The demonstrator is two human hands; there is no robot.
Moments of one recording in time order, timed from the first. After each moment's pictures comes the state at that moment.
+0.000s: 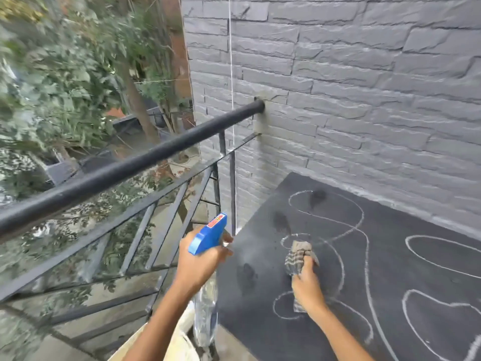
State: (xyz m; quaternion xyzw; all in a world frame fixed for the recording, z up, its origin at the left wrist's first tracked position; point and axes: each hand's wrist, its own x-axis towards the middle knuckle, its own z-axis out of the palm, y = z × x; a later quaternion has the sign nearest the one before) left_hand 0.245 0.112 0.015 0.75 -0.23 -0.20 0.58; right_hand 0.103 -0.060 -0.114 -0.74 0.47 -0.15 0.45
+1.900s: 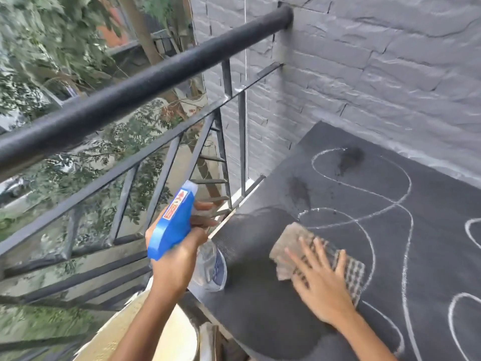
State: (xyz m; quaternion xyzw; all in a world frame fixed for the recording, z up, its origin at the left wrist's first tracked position) left_hand 0.281 0.080 -0.032 0.76 -0.16 -0.14 0.62; right_hand 0.094 -0.119 -0.198 -0.97 0.24 0.07 0.08
